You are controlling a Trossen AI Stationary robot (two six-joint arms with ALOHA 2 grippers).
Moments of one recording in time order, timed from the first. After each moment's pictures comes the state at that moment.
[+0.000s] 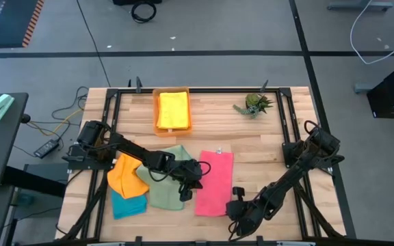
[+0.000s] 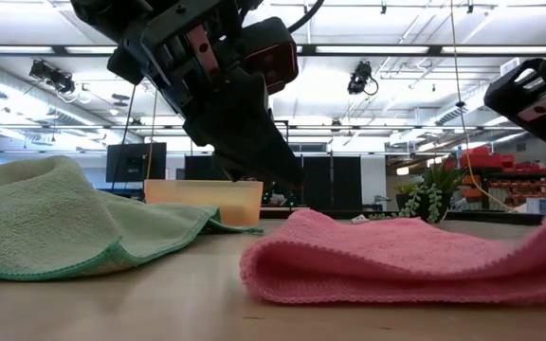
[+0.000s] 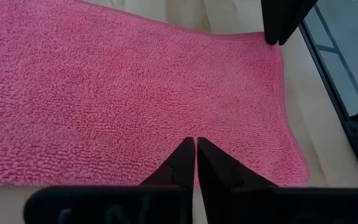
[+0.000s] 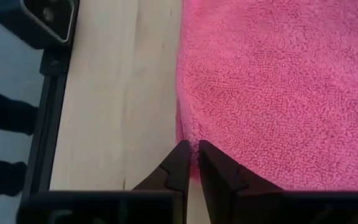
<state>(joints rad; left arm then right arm) -0.26 1.89 1.00 0.21 0.11 -0.32 0.78 1.86 1.05 -0.22 0.36 0.73</state>
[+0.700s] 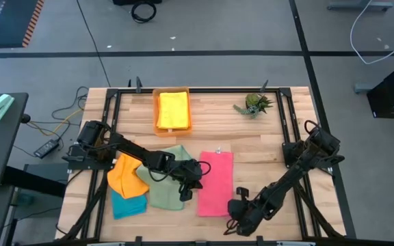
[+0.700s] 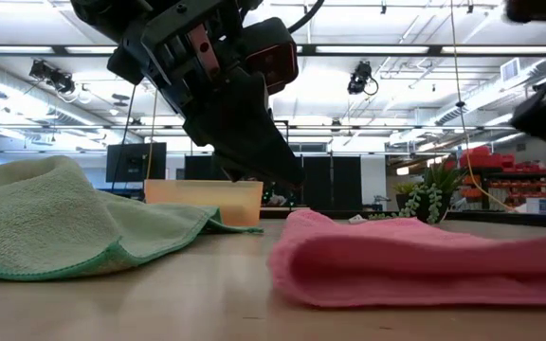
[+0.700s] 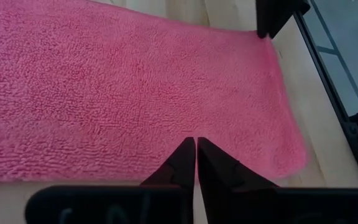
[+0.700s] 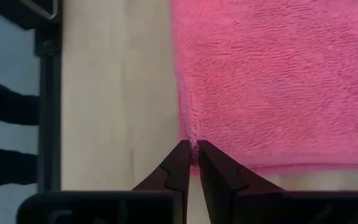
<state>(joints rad) -0.26 1.89 1.00 0.21 0.11 -0.33 0.79 1.86 1.06 -0.30 0.28 0.87</state>
